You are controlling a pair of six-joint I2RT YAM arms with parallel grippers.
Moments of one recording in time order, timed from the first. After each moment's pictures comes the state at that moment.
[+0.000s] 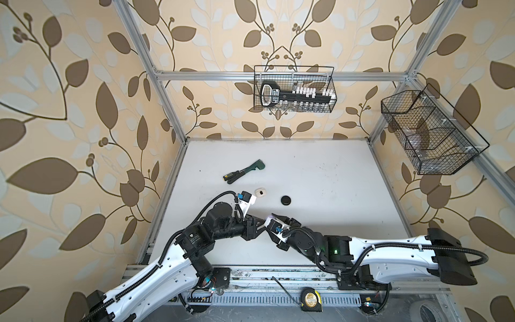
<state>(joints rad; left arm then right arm) -0.74 0.63 0.53 -0.33 0.45 -0.66 1.37 1.21 0.66 0.19 0.56 -0.21</state>
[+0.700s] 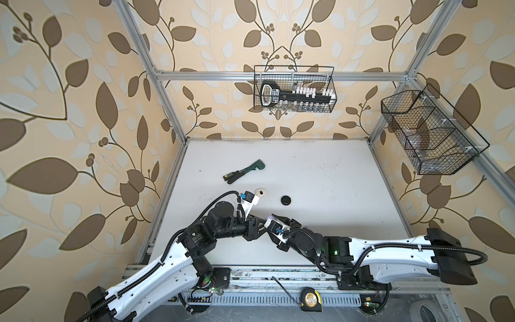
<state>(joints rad) -0.75 0.66 0.53 -0.27 0.50 -0.67 1.38 1.21 0.65 0.22 0.57 -0.21</state>
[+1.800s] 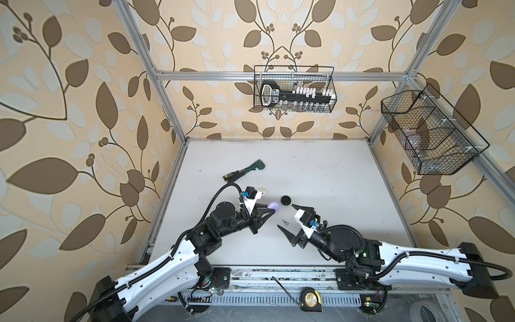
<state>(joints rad) -0.77 0.76 0.41 0.17 0.29 -0.28 1.29 0.80 0.49 0.25 0.49 -0.09</state>
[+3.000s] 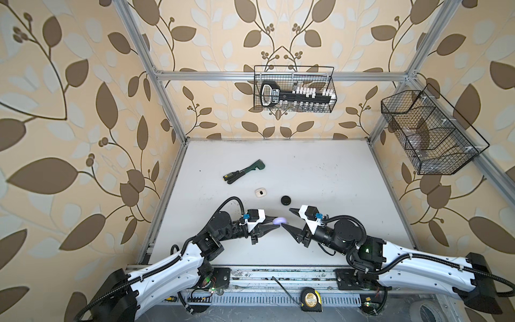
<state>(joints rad) -0.77 0.77 0.24 0.57 0.61 0.04 1.17 0.80 0.46 0.22 0.20 0.02</state>
